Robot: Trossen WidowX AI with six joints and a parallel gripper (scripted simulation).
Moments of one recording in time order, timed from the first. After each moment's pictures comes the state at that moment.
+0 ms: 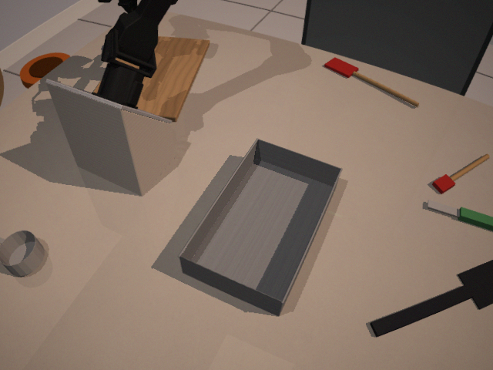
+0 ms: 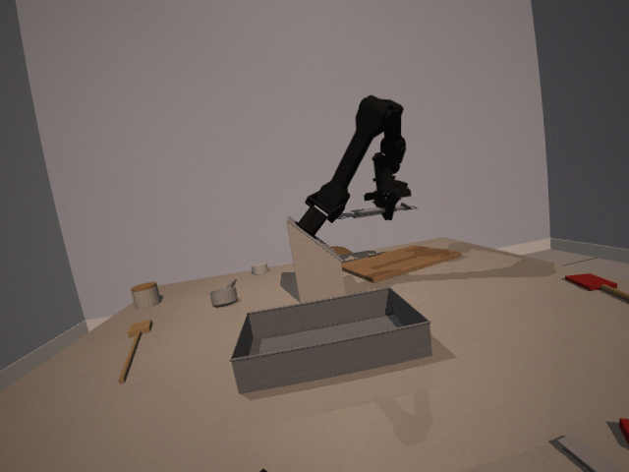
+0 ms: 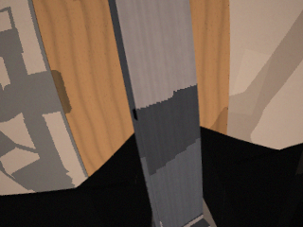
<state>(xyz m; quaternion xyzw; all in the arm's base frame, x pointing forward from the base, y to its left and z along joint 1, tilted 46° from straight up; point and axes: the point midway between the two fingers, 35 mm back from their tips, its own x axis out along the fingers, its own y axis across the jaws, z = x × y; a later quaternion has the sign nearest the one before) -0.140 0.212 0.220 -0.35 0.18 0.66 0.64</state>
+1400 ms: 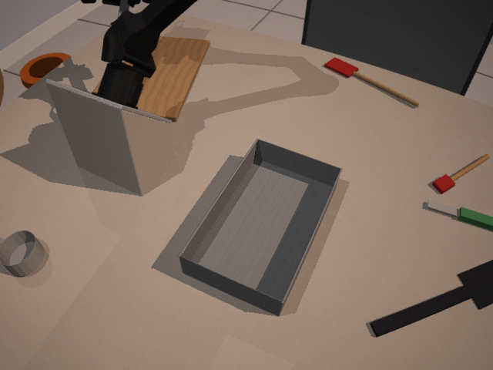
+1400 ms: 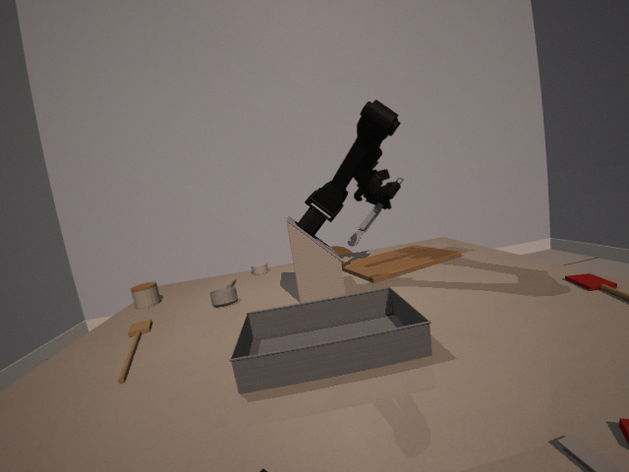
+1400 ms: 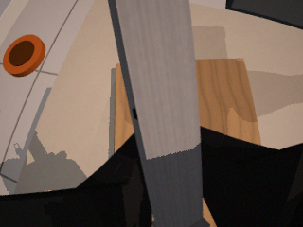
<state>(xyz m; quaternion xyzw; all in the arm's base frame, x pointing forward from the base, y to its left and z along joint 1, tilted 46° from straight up) -0.187 0.199 0.241 -0.14 -0.06 0.77 0.62</state>
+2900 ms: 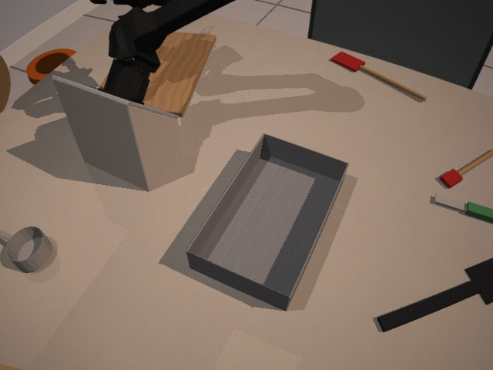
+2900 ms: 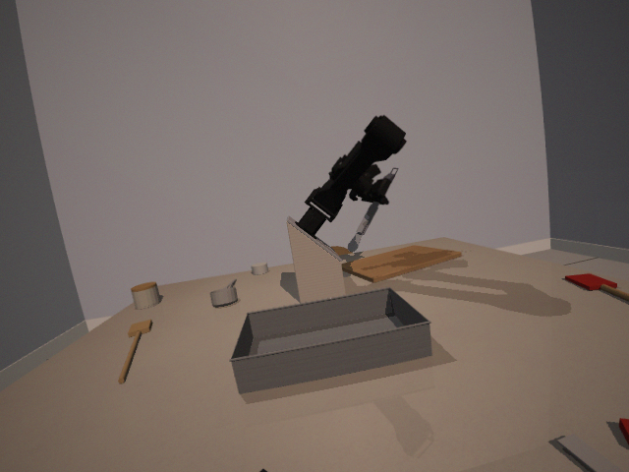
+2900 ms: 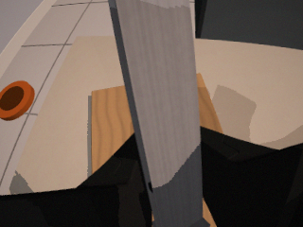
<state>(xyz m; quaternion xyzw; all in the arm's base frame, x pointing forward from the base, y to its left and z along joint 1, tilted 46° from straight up) -0.142 0.163 0.230 -0.04 -0.10 0.75 0.66</state>
